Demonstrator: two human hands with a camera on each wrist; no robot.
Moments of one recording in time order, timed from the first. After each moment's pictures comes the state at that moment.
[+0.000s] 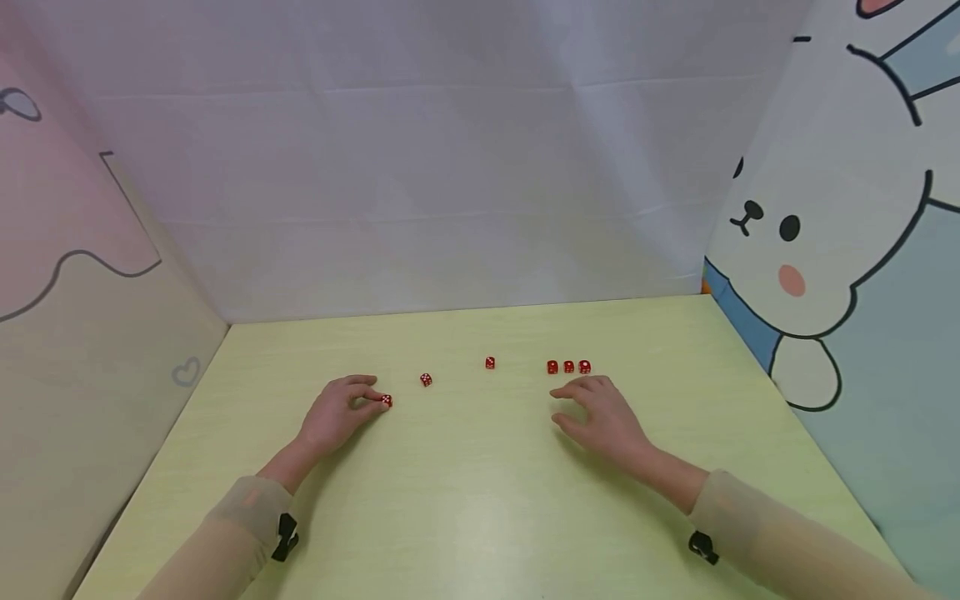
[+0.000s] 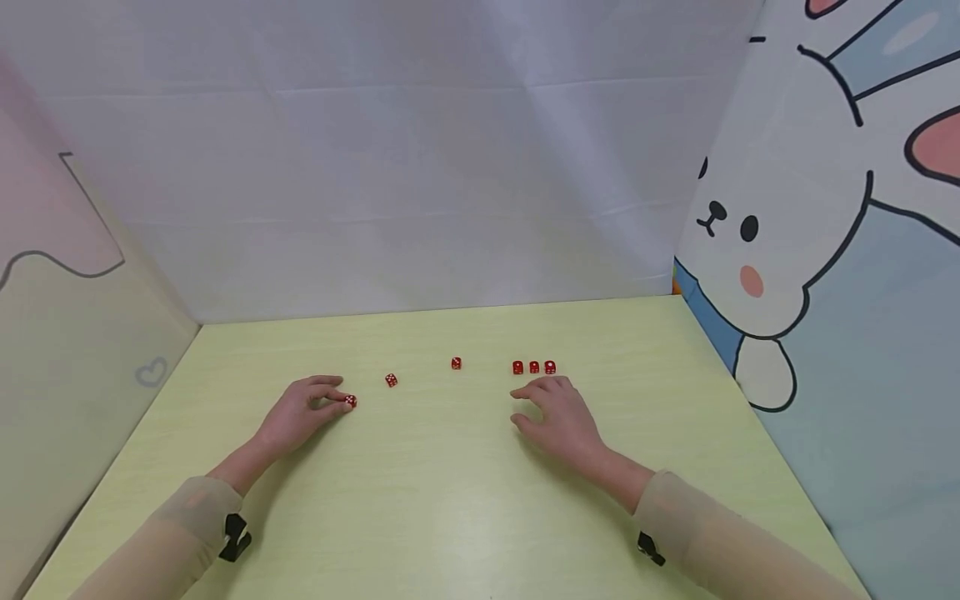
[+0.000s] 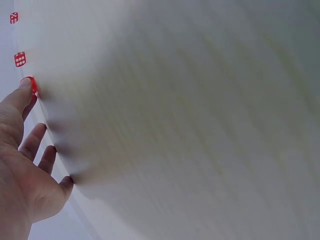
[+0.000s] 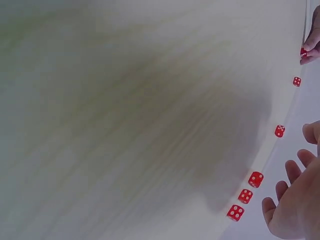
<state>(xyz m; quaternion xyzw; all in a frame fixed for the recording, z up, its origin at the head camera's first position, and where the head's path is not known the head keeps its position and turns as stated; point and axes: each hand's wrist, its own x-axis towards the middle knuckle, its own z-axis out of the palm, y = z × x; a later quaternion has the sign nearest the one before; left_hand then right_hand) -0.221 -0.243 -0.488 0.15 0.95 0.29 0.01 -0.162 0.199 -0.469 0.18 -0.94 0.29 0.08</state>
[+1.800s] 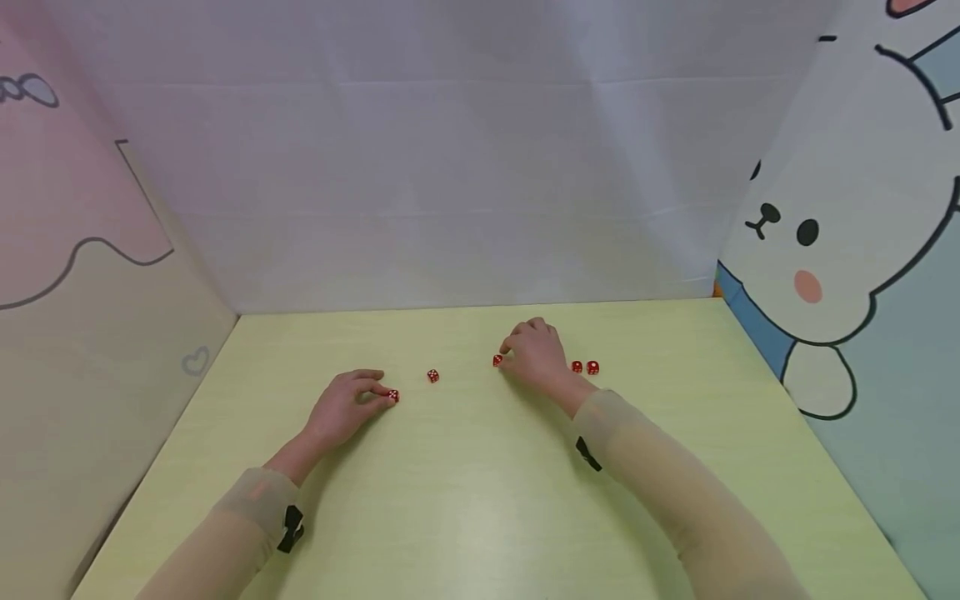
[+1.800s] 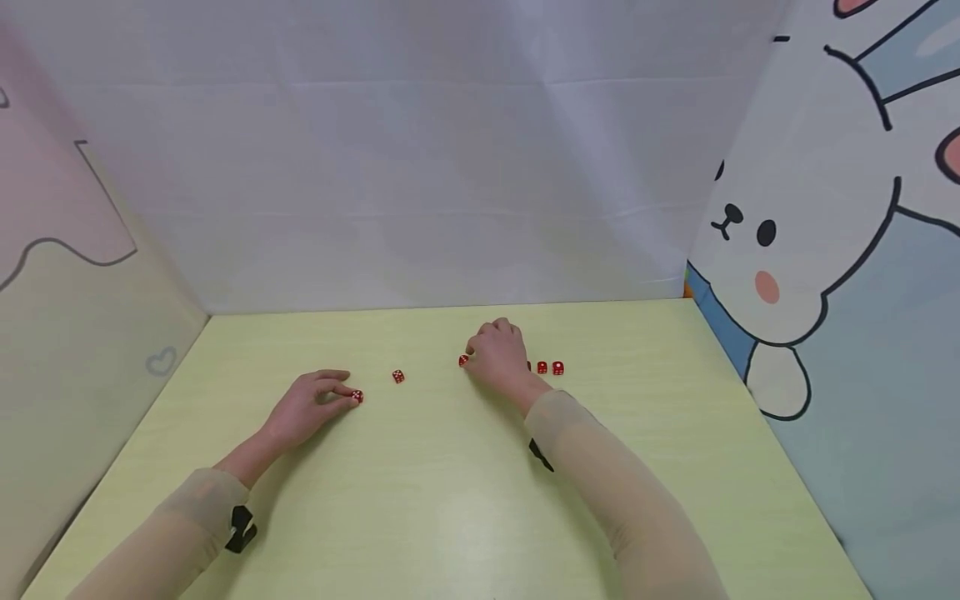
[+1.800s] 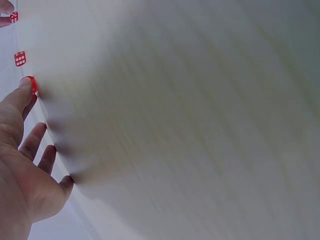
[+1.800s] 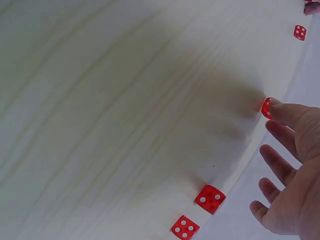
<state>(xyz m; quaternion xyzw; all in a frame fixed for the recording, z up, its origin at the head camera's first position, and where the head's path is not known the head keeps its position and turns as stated) -0.222 -0.242 -0.491 0.14 0.95 0.29 0.02 -0.275 0.107 -0.456 0.16 -0.98 0.13 -0.01</state>
